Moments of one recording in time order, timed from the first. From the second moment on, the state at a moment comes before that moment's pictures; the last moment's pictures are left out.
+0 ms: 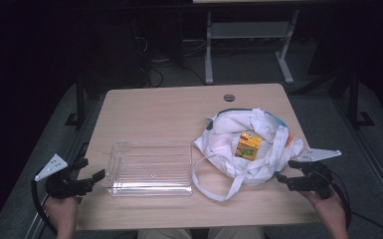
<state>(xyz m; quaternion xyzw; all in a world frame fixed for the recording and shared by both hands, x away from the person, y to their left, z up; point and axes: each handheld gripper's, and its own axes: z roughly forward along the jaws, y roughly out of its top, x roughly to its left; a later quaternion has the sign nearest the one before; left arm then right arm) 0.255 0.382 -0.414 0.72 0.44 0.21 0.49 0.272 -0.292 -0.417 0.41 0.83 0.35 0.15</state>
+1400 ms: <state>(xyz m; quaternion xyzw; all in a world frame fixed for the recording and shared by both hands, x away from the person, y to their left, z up) 0.254 0.383 -0.414 0.72 0.45 0.21 0.49 0.306 -0.269 -0.368 0.36 0.87 0.32 0.14</state>
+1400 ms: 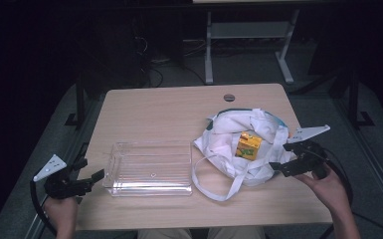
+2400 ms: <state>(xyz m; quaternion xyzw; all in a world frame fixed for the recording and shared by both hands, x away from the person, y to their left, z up) 0.253 0.385 -0.414 0.71 0.45 0.20 0.50 0.342 -0.237 -0.340 0.32 0.89 0.29 0.13</state>
